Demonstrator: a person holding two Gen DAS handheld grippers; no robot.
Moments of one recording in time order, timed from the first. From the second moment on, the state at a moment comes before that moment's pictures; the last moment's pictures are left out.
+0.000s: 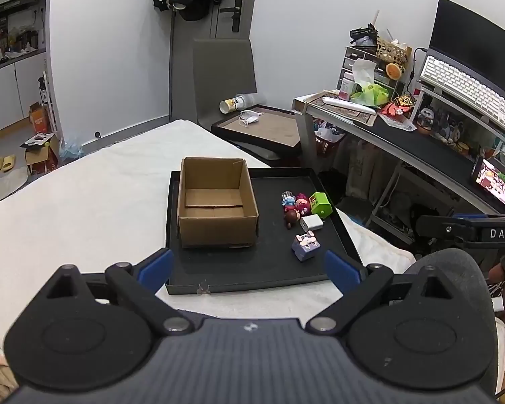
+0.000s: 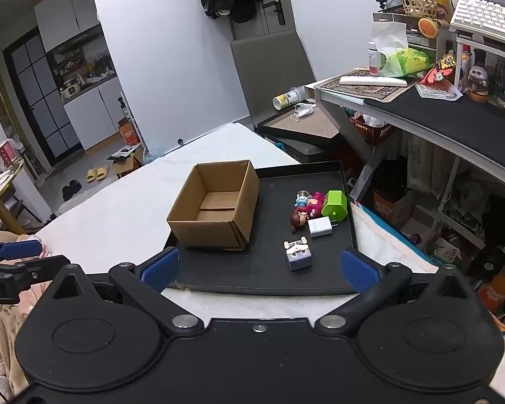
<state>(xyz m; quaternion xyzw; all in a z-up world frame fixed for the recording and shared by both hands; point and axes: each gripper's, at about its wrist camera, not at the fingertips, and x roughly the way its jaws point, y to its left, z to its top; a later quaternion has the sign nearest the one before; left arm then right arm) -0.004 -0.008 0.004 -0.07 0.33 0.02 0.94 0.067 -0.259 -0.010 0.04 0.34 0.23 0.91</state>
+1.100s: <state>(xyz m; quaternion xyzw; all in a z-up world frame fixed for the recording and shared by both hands) -0.004 -0.002 0.001 -0.07 0.34 0.02 0.94 0.067 -0.257 -0.012 0.03 0.34 0.23 0.91</state>
